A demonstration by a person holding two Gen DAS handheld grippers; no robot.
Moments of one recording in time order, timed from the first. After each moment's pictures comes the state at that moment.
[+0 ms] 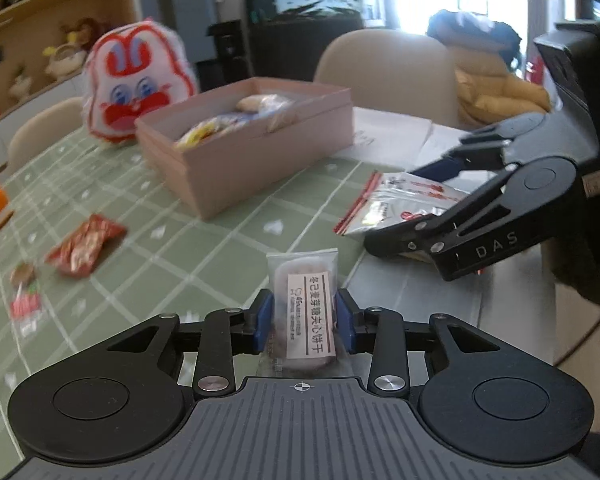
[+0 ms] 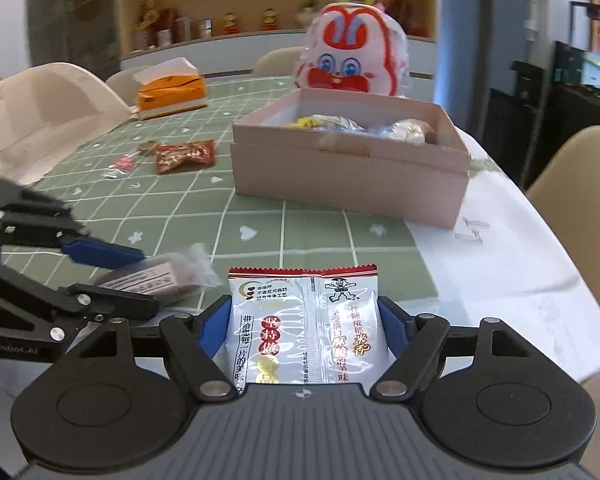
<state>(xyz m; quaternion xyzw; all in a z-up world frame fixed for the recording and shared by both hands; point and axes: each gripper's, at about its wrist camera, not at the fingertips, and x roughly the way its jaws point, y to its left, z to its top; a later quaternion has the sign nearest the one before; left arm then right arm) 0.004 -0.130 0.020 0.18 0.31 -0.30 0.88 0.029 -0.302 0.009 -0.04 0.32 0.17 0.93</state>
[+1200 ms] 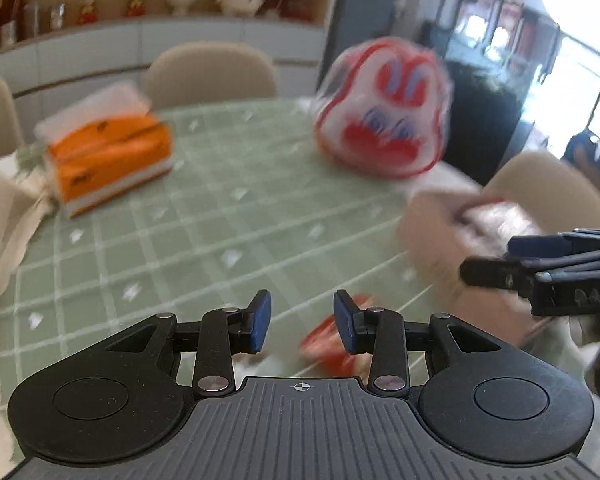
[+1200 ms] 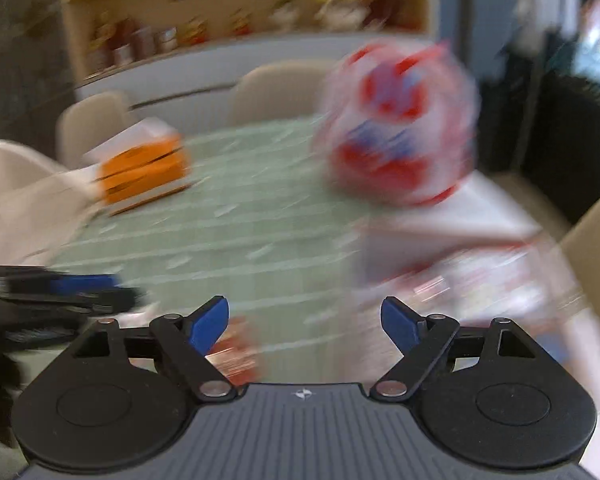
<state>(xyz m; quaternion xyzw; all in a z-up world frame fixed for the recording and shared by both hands) 0.194 0.054 0.065 -0.03 0.37 -0.14 0.92 0.215 -0.155 0.091 0.00 0.37 0.14 0.92</state>
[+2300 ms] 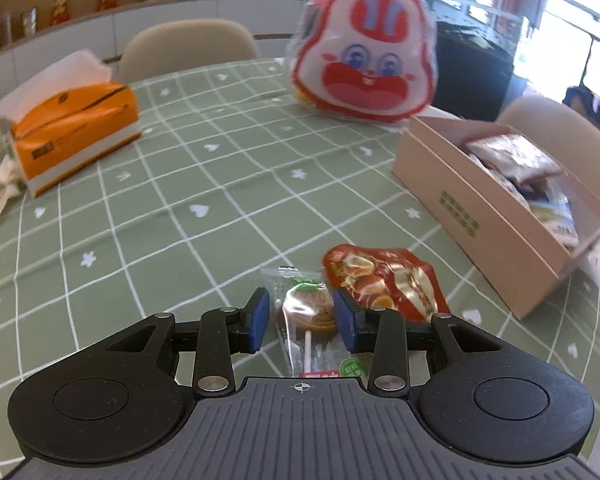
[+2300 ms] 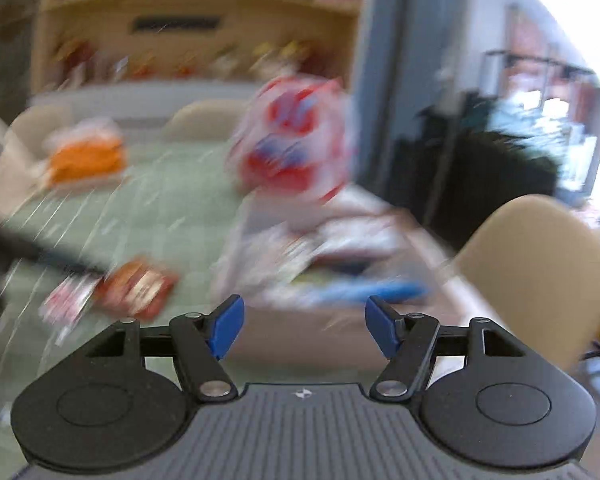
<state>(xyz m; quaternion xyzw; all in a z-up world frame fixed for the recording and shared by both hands) 0.194 0.017 0.019 0.04 0.37 -0.16 0.91 0.086 -0.215 0.069 -0.06 0.22 -0.02 0.97</state>
